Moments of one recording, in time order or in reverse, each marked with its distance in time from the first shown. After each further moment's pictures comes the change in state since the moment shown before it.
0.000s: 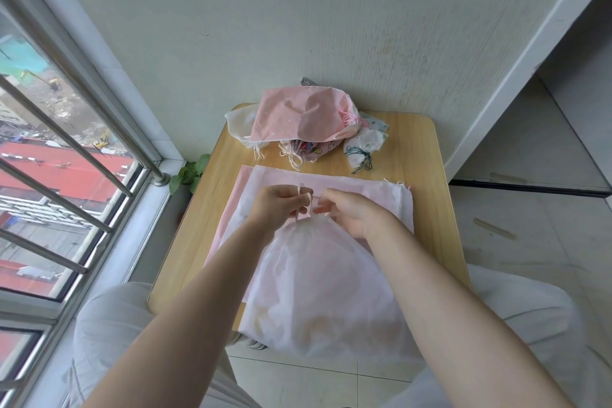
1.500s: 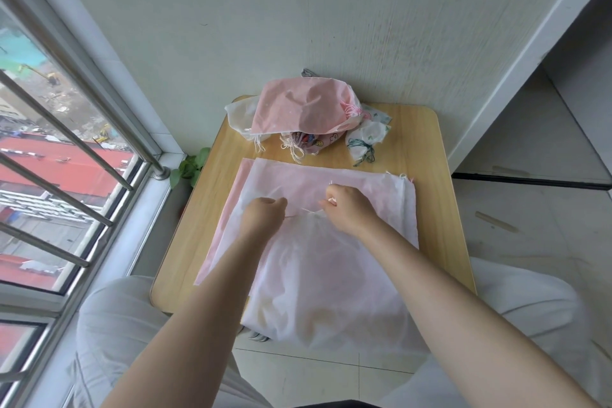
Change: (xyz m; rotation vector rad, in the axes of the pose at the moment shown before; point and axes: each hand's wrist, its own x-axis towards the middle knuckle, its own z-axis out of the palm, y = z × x) left_hand -0.002 -0.024 -0.011 0.465 0.259 -0.249; right_hand -0.004 0.023 0.006 -1.083 0.421 -0.528
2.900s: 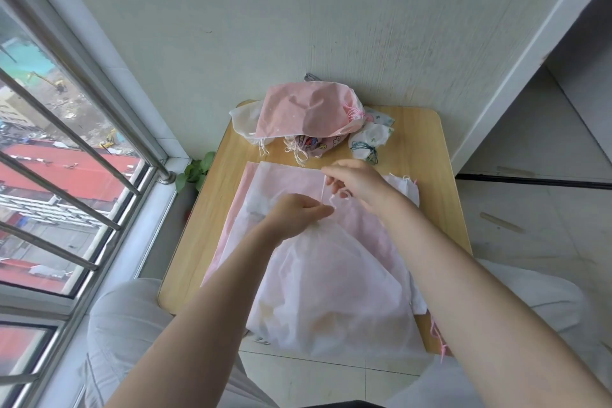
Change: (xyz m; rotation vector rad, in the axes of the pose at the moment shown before) left_hand -0.011 0.022 0.009 0.048 -0.333 0.332; right_hand 0.015 -0.016 -0.049 0.829 -0.091 0.124
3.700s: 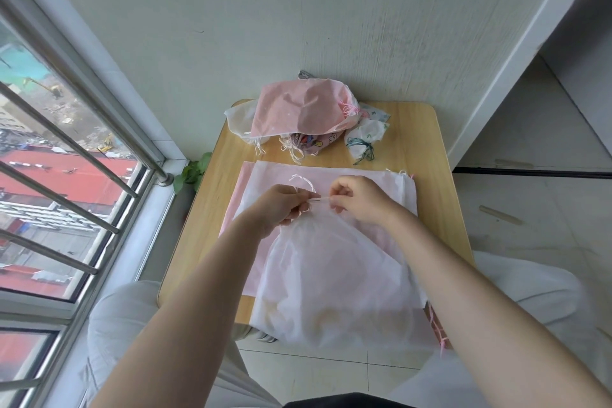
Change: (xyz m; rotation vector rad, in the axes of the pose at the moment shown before) left_hand 0.008 -0.004 -0.020 -0.330 -0.145 -0.080; right_hand -0.017 0.035 -0.006 -0.423 -0.040 -0.100
